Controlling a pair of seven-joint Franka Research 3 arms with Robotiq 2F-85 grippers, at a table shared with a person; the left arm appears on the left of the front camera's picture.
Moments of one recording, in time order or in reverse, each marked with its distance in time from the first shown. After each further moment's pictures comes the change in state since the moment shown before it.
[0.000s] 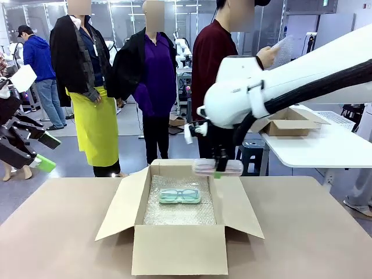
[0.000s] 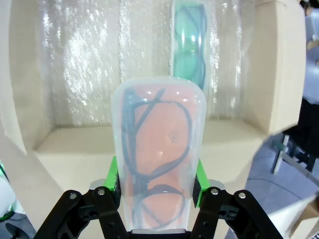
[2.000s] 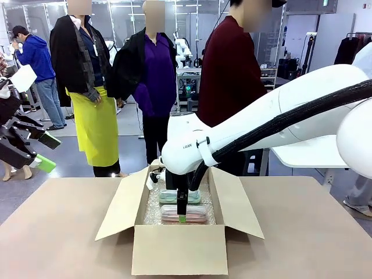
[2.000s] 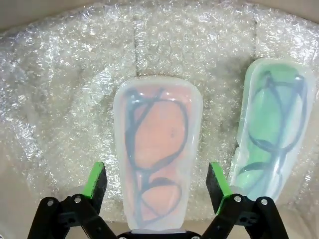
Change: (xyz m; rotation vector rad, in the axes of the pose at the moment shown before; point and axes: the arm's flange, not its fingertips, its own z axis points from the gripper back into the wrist) left arm 0.000 0.000 0.000 0.000 0.000 0.000; right arm 0.087 0.017 -0.150 0.165 0.092 -0.053
